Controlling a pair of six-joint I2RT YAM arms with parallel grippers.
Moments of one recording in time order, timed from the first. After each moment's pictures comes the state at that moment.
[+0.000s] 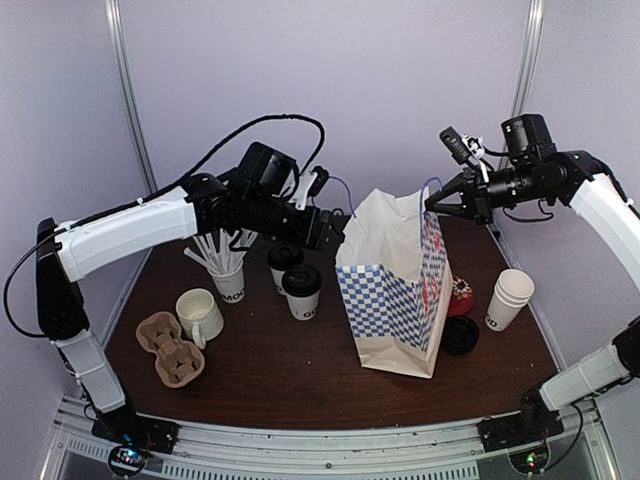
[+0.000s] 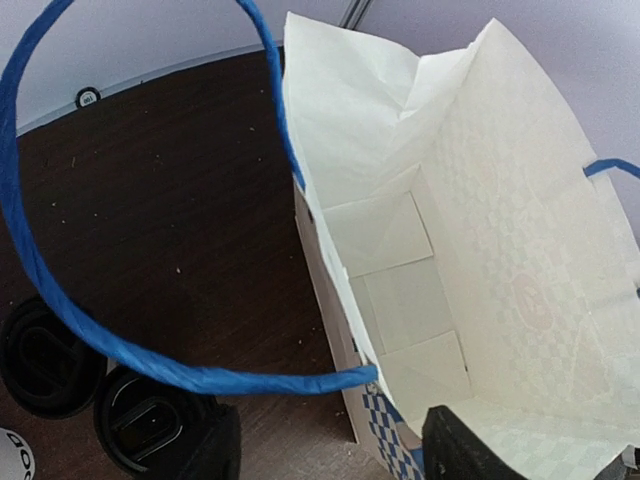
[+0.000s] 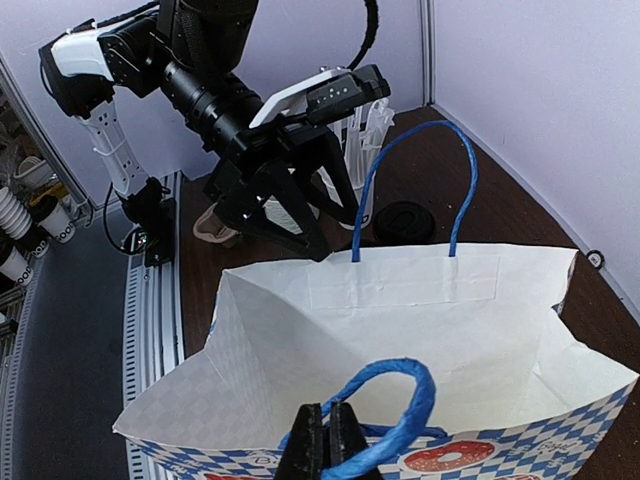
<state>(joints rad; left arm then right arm) -0.88 1.73 1.64 -0.54 0.14 -0.38 0.33 1.35 1.58 -0.91 -0.87 -0.40</state>
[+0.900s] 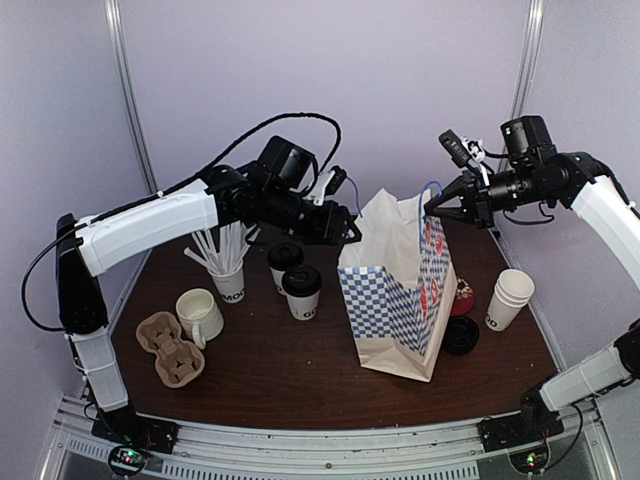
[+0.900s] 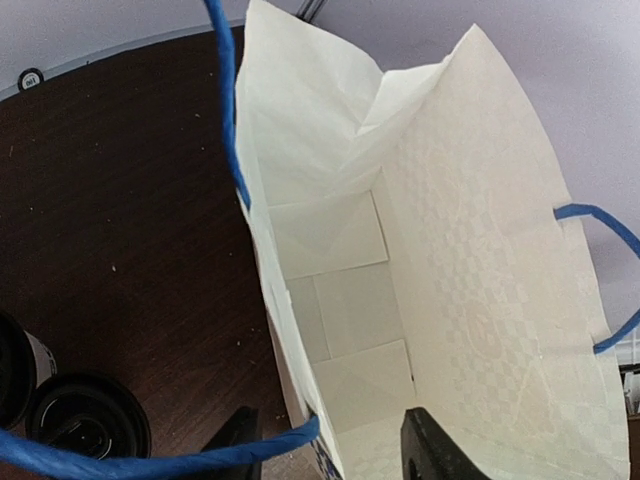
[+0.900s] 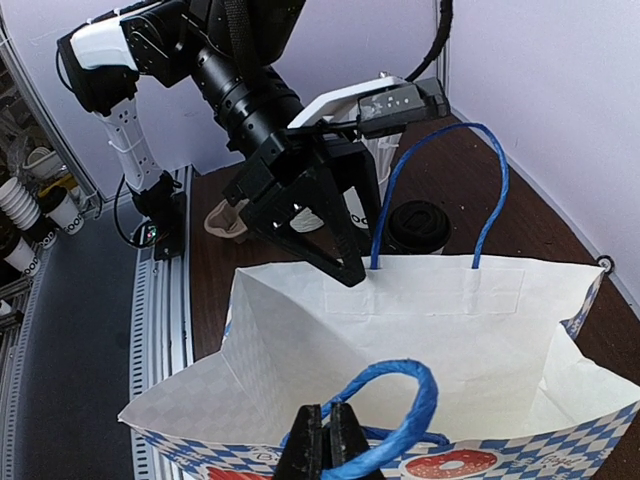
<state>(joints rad) -0.90 1.85 1.82 -0.59 0.25 -0.47 0.35 1.33 1.56 -0.92 -0.88 -0.42</state>
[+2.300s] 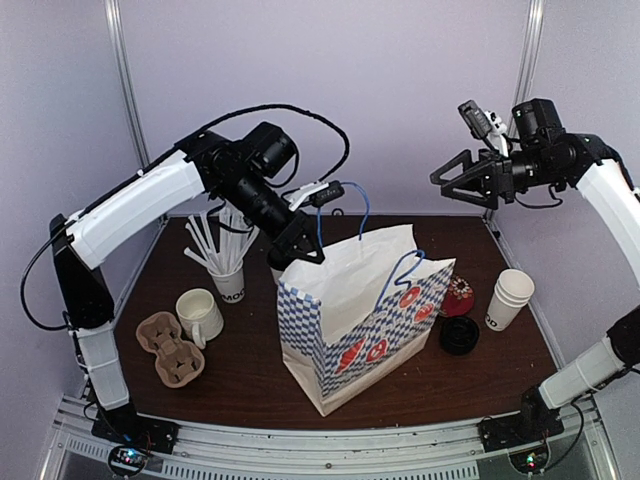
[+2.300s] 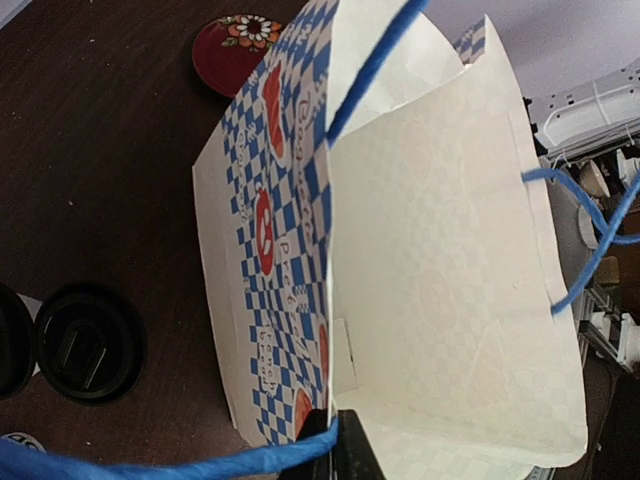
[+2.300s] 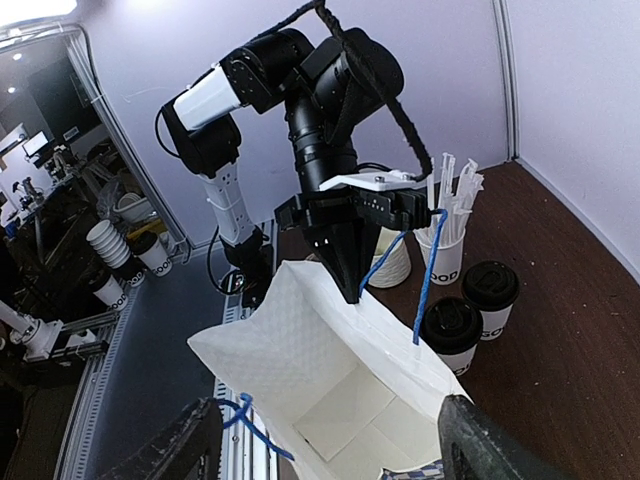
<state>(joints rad) -0.83 1.88 2.07 -1.20 0.54 0.04 0.26 1.40 1.74 -1.04 -1.19 -0.38</state>
